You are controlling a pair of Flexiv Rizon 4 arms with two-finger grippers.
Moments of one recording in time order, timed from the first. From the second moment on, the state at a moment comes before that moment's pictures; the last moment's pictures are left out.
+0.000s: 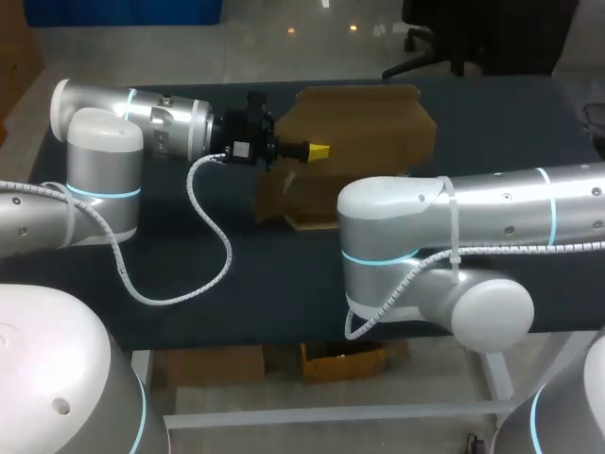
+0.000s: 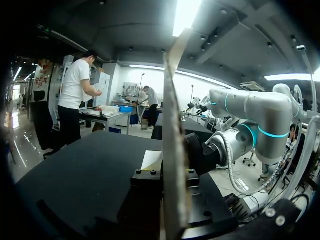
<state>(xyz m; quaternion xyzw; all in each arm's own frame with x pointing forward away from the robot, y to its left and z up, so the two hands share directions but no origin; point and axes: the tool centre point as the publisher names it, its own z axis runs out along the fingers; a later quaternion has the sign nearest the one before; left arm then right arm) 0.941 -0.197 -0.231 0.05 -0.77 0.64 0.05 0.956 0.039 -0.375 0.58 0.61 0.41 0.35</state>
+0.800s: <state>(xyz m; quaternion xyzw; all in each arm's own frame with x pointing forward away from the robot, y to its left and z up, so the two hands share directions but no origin) 0.946 -0.173 -0.217 0.03 -0.78 0.62 -0.02 0.940 0.033 -0.364 0.57 0.60 0.43 0.35</state>
